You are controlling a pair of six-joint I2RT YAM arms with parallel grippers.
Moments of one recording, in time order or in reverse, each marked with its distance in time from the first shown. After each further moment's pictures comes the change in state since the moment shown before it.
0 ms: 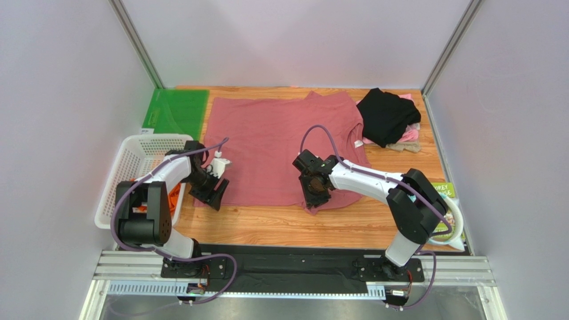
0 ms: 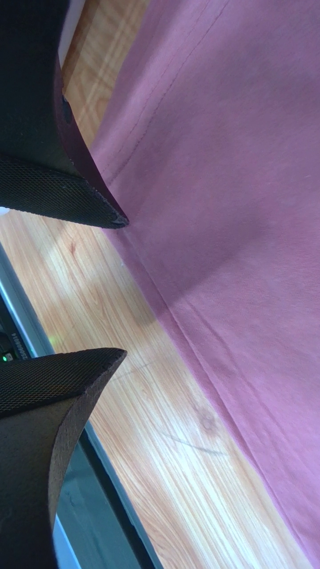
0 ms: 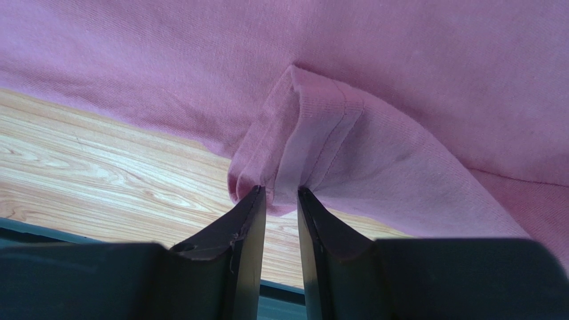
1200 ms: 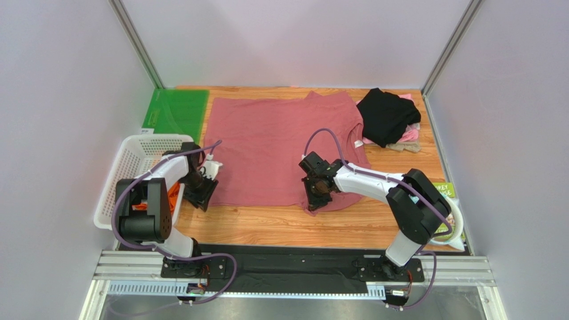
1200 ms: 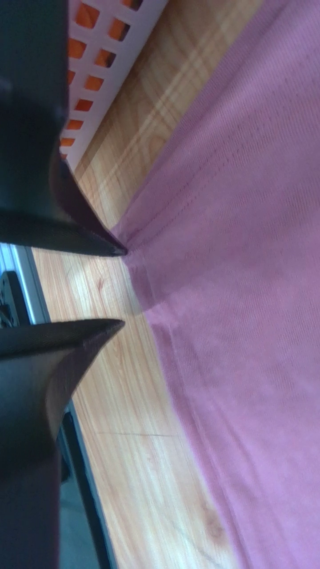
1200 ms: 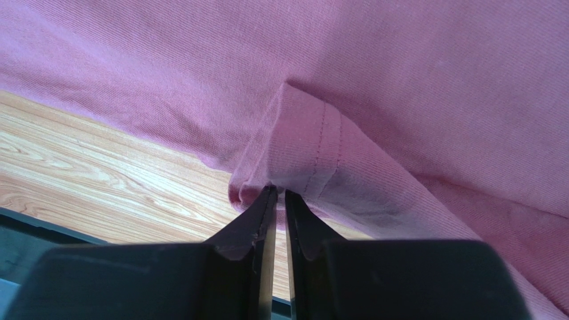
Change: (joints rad) left arm 0.044 0.023 -0.008 -0.017 -0.166 -0.064; right arm -0.043 -0.014 -0.102 0.136 -0.099 -0.006
